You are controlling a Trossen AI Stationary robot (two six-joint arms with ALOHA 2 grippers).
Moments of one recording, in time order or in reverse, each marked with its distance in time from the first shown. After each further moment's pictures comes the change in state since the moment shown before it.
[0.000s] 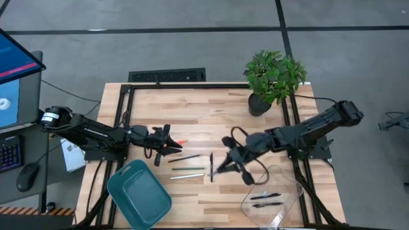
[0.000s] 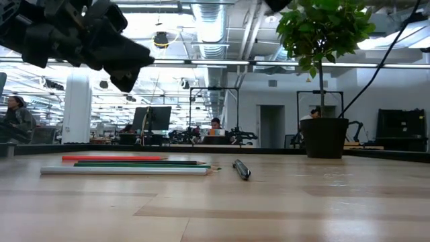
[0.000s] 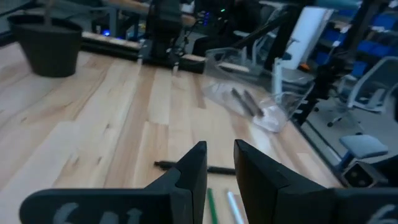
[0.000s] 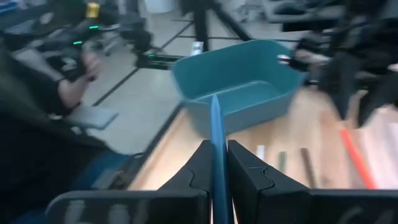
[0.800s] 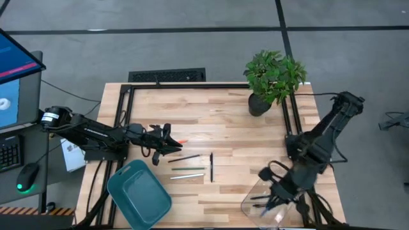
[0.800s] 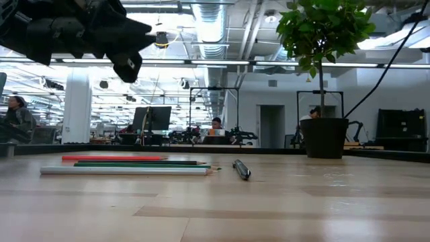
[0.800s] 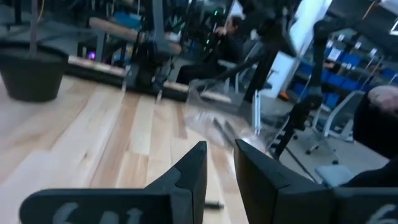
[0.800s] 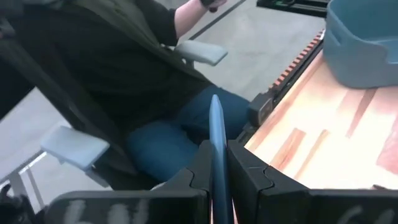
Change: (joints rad) left arm 0.000 0.000 0.000 0.151 0.022 -0.069; right arm 0.535 -0.208 0.000 -0.365 0.146 0.135
